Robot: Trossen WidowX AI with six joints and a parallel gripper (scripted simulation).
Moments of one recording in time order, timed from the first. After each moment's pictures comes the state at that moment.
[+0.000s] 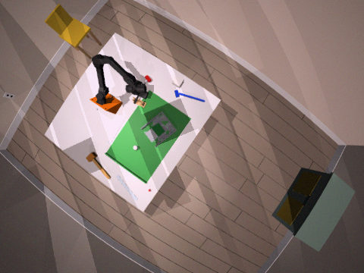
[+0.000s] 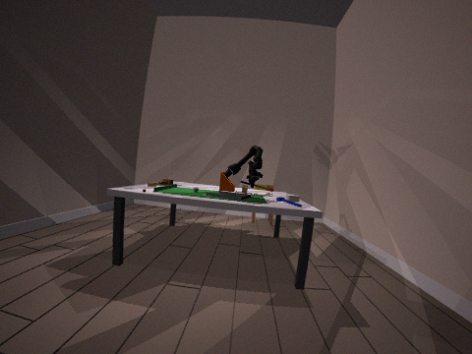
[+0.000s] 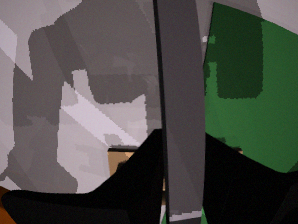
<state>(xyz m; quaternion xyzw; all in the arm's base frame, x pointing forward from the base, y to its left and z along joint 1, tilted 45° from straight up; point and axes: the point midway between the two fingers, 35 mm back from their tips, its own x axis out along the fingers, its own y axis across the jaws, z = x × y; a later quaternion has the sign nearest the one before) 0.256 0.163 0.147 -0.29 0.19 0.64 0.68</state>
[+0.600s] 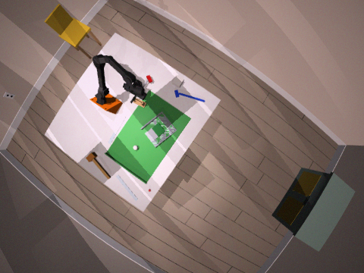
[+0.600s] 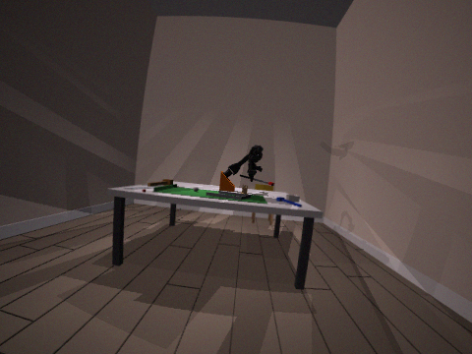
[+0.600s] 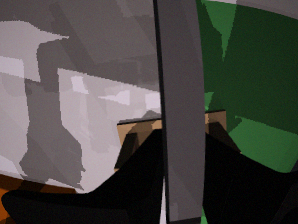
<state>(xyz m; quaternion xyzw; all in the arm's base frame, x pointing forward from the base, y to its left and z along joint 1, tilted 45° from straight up) 0.258 0.118 0.175 -0.23 0.24 0.62 0.71</state>
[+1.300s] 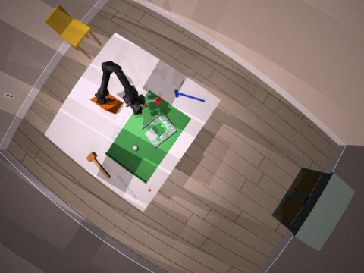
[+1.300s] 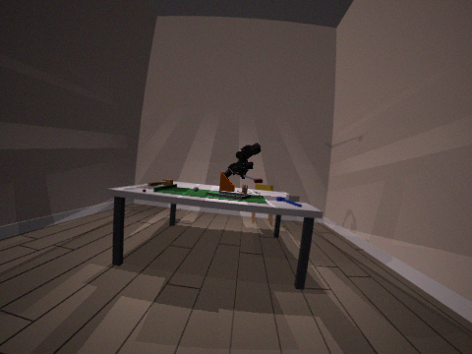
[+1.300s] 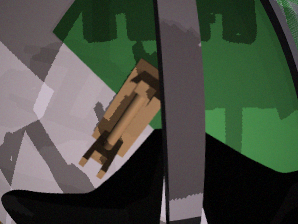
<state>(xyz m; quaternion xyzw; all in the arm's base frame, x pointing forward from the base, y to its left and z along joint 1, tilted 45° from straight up) 0.312 0.043 0.136 0.09 0.45 0.49 0.74</state>
